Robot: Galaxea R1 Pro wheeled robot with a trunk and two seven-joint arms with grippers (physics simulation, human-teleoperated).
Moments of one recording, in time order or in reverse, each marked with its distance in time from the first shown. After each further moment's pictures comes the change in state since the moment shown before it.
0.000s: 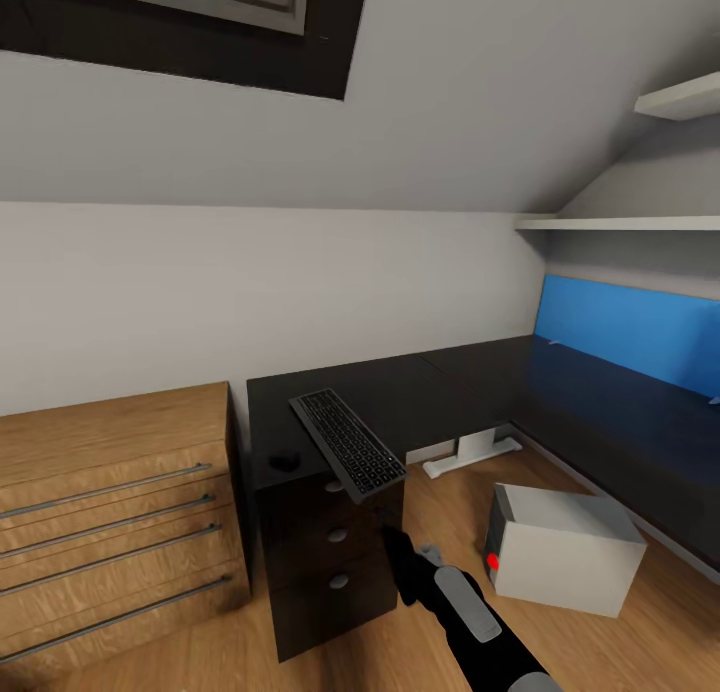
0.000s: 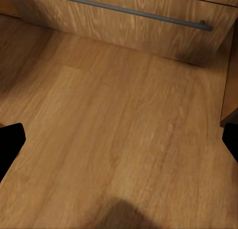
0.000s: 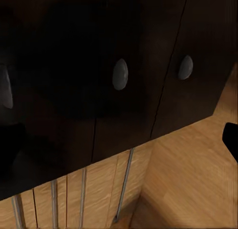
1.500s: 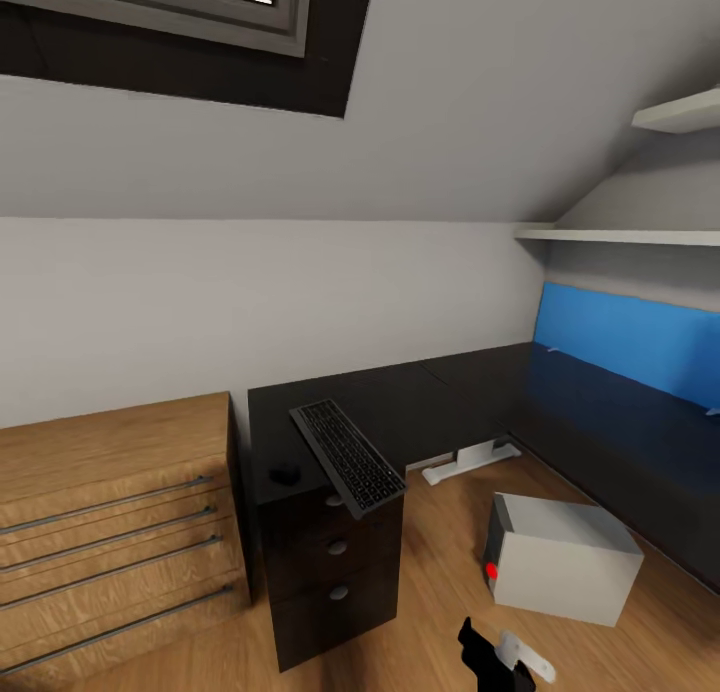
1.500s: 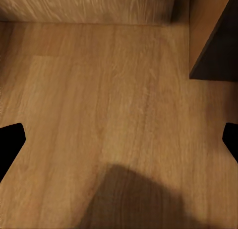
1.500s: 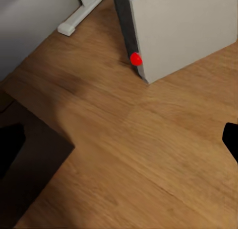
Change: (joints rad) left arm 0.000 -0.017 -0.173 0.006 -0.002 0.136 -0.004; right arm 0.001 -0.043 0.022 0.631 0.659 -0.745 0.039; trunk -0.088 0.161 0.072
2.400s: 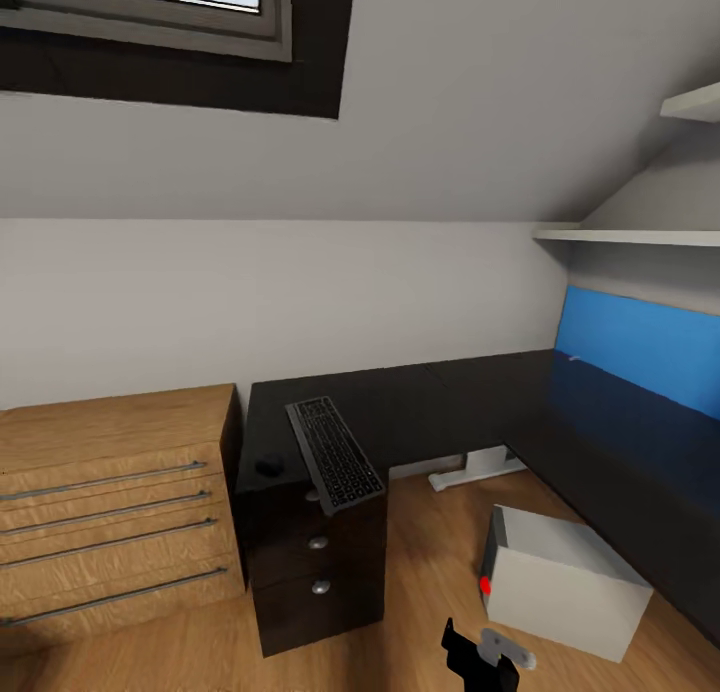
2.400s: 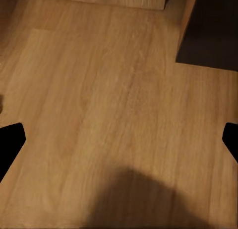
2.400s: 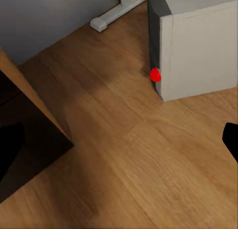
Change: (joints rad) left arm 0.000 0.000 -0.002 0.000 0.001 0.002 -0.001; right arm 0.001 0.028 0.000 0.023 0.158 -0.005 0.006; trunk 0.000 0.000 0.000
